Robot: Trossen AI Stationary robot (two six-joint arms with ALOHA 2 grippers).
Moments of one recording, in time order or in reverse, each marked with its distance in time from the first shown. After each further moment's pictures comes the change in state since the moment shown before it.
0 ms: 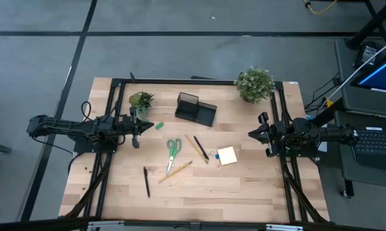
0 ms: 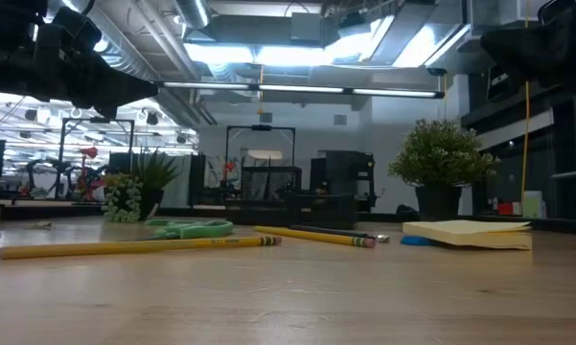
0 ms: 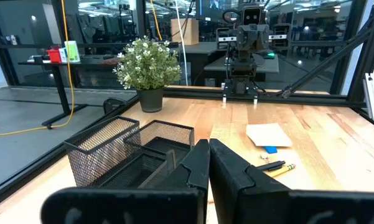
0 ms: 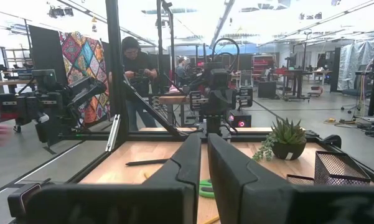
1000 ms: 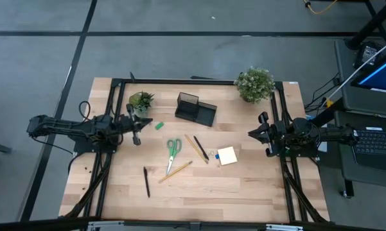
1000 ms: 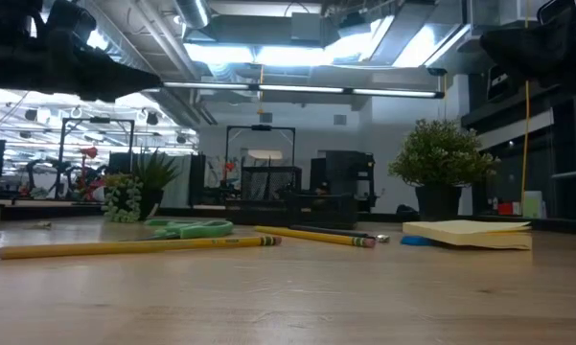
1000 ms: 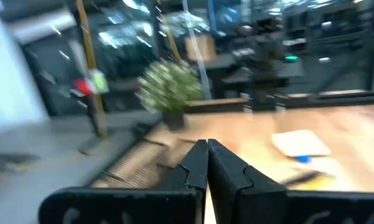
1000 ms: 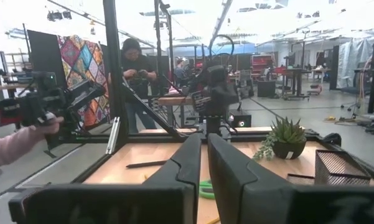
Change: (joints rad) left arm 0.001 -0.001 0.001 0.081 -0.089 0.199; right arm 0.000 0.000 0.000 0.004 0.008 0.026
